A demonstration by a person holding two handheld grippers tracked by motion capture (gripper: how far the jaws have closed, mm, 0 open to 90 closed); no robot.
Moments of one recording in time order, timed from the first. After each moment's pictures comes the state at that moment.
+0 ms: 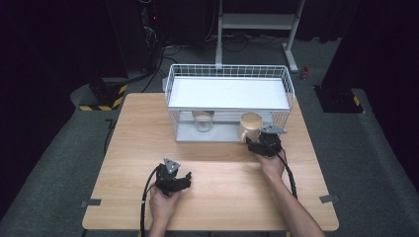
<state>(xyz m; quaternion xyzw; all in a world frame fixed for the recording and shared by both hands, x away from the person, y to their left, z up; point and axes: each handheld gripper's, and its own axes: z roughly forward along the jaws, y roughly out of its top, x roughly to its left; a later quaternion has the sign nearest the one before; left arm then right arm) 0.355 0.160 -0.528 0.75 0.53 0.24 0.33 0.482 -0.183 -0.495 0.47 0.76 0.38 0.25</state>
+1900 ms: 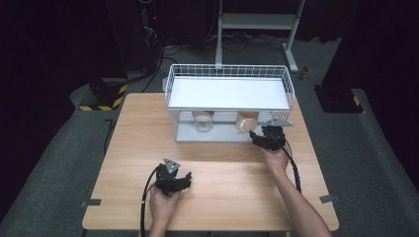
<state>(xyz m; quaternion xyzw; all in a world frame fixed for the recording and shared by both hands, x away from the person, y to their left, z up) 0.355 0.160 -0.528 0.75 0.53 0.24 0.33 0.489 -0.192 -0.470 0.47 0.75 0.40 0.23</state>
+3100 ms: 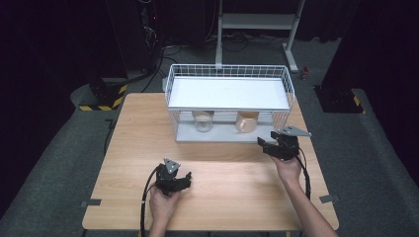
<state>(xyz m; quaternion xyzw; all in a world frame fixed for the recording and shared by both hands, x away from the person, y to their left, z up) 0.355 0.160 -0.528 0.75 0.53 0.24 0.33 0.449 -0.226 -0.456 0.45 0.74 0.45 0.22</state>
